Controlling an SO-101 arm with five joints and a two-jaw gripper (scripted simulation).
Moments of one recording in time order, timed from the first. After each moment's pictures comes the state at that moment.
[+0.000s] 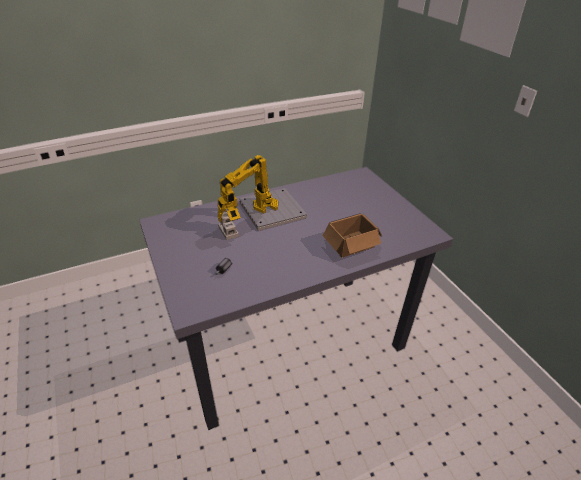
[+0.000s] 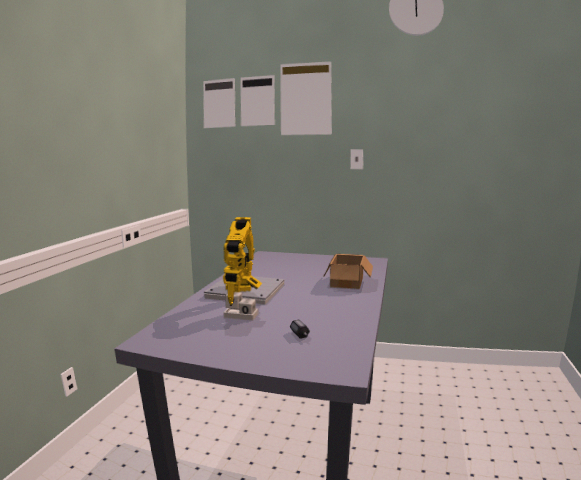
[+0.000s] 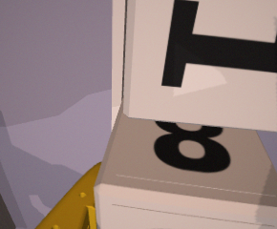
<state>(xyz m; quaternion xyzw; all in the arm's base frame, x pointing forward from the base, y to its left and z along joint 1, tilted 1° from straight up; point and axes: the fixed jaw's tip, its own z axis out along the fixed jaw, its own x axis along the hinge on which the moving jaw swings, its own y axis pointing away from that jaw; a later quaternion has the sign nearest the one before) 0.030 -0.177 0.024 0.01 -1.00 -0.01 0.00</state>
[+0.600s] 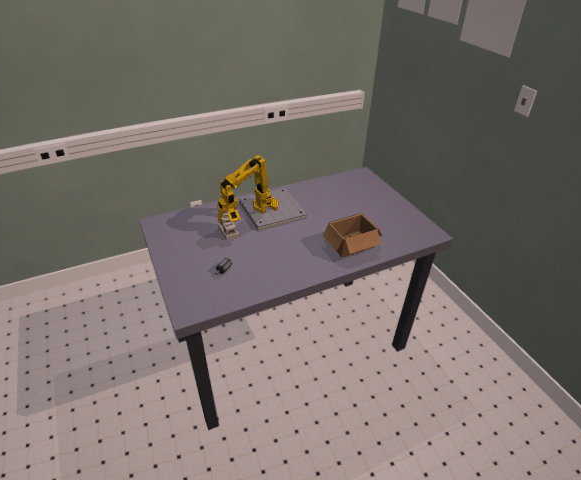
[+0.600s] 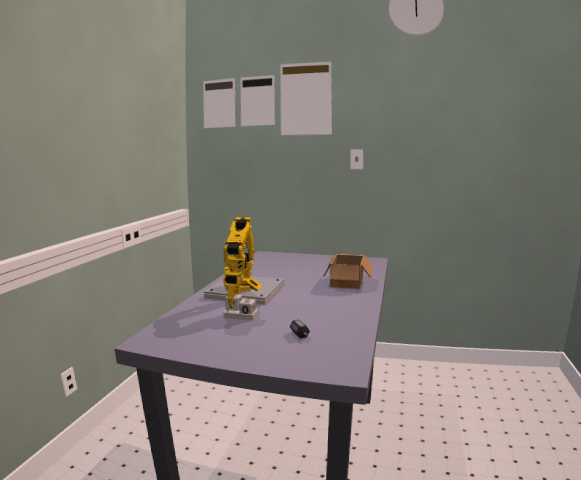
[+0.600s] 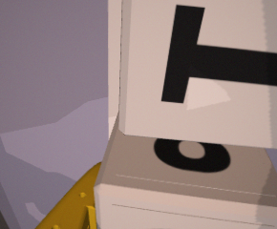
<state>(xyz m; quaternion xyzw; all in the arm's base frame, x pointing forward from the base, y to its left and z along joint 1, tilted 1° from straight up) 0.030 -0.177 0.018 0.01 -1.00 -0.01 0.00</state>
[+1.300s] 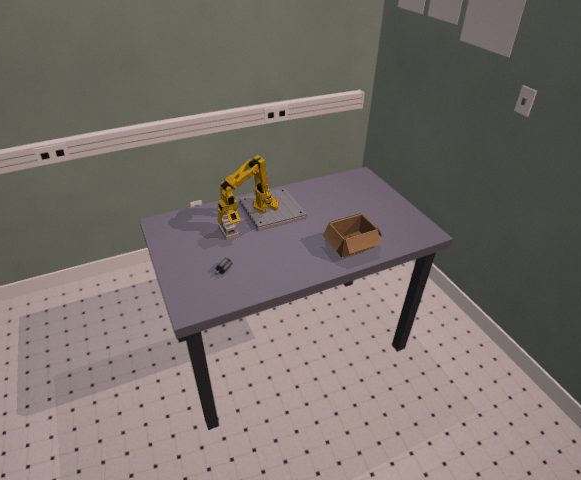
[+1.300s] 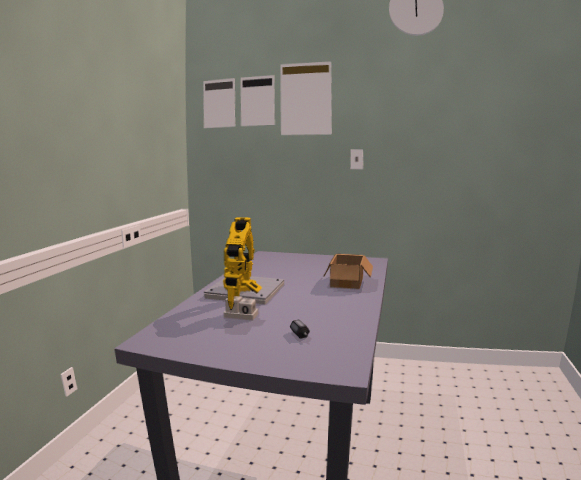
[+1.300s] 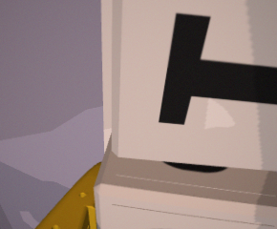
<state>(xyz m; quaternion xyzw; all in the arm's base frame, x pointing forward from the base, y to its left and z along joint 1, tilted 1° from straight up) 0.030 -0.177 0.011 0.01 -1.00 -0.01 0.00</state>
